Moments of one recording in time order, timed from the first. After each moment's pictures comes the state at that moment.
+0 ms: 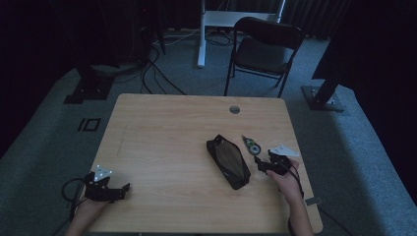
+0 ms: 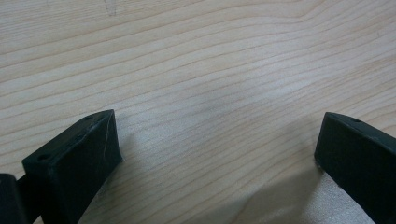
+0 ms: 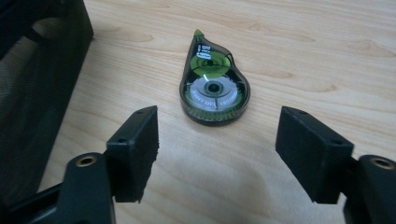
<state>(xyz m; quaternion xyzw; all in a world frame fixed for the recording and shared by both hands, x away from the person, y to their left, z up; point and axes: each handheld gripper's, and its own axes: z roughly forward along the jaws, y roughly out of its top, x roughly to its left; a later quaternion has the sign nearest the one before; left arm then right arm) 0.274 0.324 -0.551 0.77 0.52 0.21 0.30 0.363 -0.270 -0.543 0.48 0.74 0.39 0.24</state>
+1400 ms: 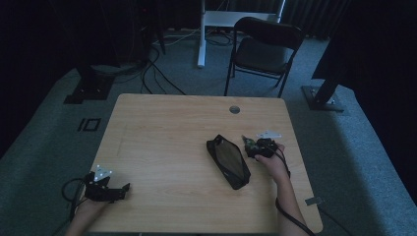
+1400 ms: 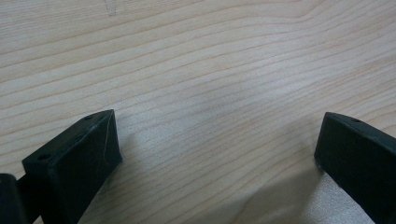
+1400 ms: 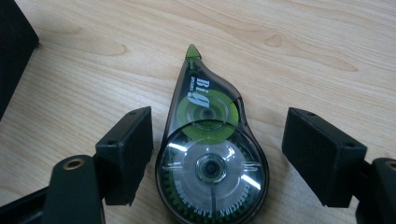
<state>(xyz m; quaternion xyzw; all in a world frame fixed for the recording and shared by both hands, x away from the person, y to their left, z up) 0.274 0.324 -0.551 0.77 0.52 0.21 0.30 0.430 -0.243 -0.550 0.48 0.78 0.34 0.23</state>
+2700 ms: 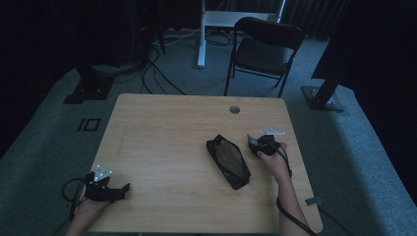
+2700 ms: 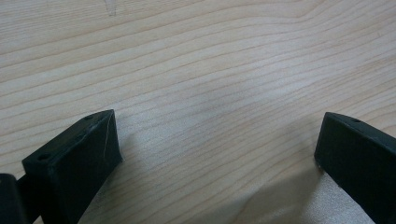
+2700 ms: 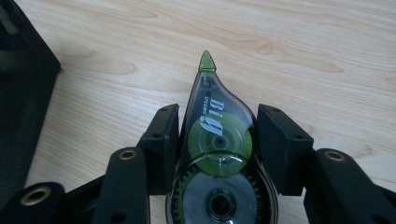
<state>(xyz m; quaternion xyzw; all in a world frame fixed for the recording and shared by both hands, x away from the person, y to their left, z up) 0.274 0.324 -0.551 0.77 0.52 0.21 0.30 0.426 -0.245 -0.530 0.51 0.76 0.35 0.21</state>
